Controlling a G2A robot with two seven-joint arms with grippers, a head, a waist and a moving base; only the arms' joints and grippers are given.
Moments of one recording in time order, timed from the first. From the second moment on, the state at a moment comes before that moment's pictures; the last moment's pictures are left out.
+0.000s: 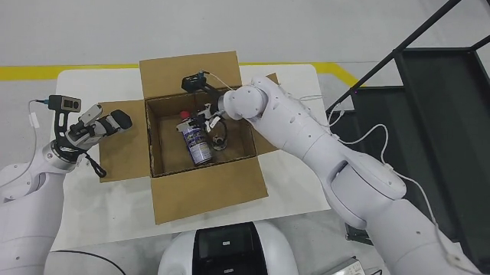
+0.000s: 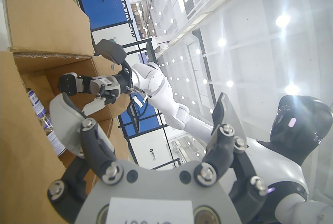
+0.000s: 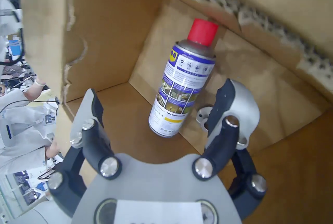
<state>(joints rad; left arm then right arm) 1.22 -1.02 -1.56 -1.25 -0.74 -0.49 -1.21 -0.48 -1.52 0.59 -0.82 -0.27 -0.32 0.84</state>
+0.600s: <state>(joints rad) 1.22 -1.02 -1.56 -1.25 -0.74 -0.49 -1.21 -1.34 -1.21 1.34 -1.91 -0.94 -0.50 0.47</state>
